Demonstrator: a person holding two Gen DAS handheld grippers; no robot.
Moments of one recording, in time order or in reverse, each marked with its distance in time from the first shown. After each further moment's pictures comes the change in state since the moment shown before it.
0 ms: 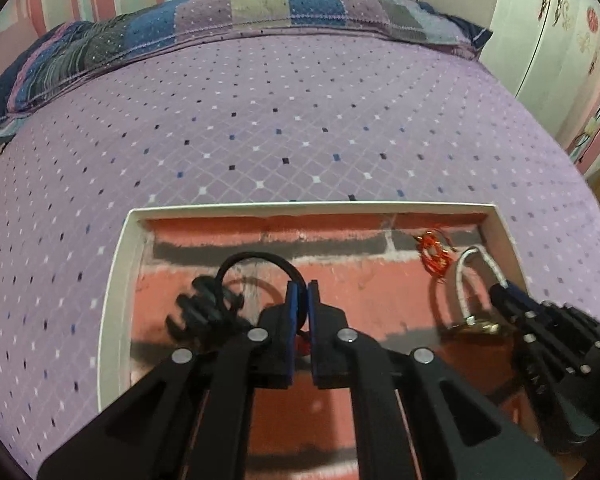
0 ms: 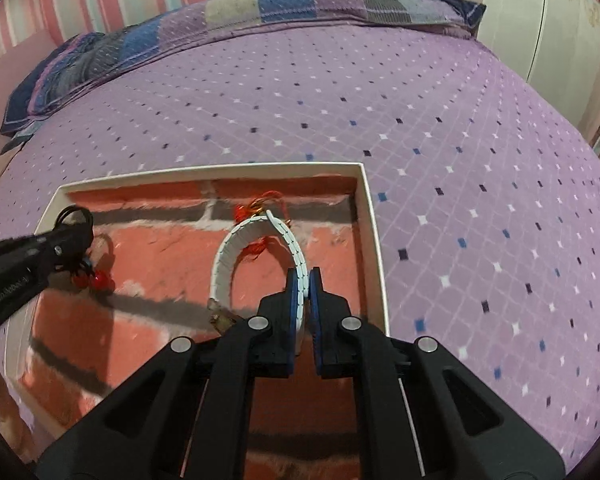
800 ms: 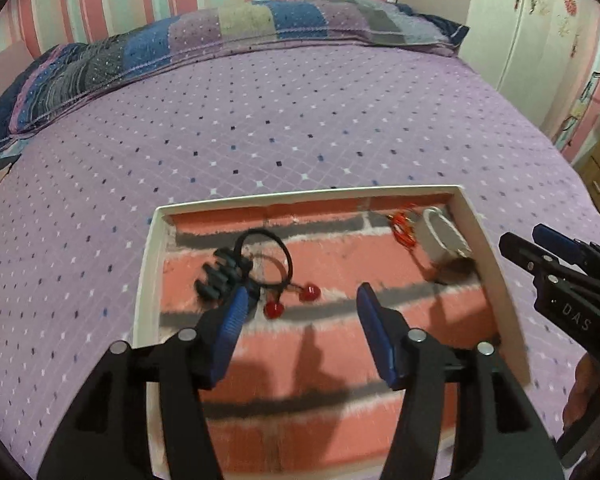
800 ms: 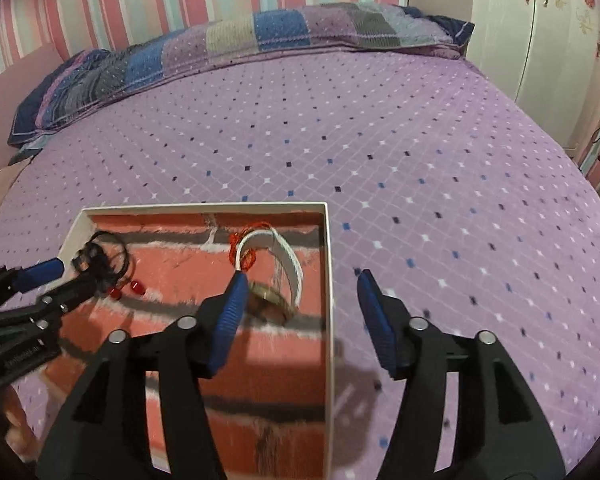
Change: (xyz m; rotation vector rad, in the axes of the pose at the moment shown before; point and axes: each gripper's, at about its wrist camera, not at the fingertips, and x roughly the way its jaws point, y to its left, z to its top) left arm -0.073 -0.001 -0.033 0.068 -0.049 -0.014; right arm -0.070 -0.019 0.006 -0.015 -0.070 0.008
